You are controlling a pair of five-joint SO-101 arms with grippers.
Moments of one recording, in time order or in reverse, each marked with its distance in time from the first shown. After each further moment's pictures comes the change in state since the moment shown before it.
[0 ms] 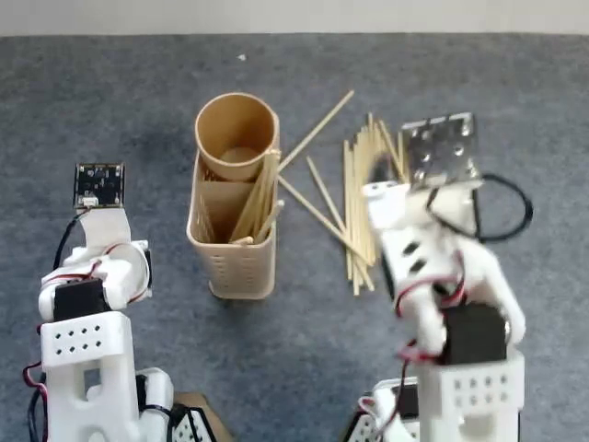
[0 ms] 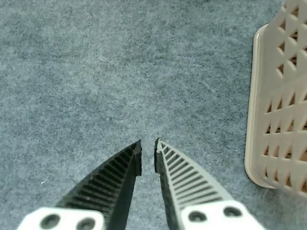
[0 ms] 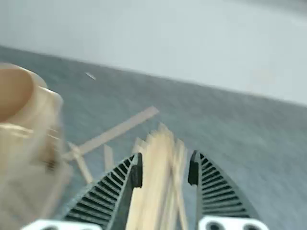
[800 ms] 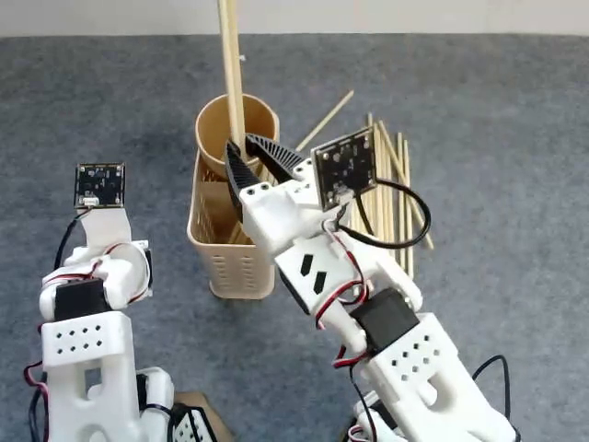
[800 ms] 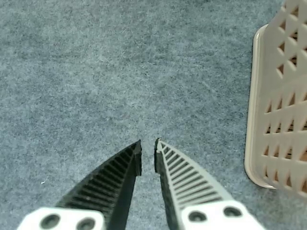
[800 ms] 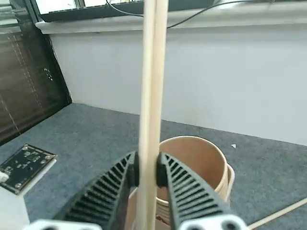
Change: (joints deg) left arm 0.0 0.0 -0.1 0.0 0.0; right arm -30.6 3.0 13.7 -38.9 -18.6
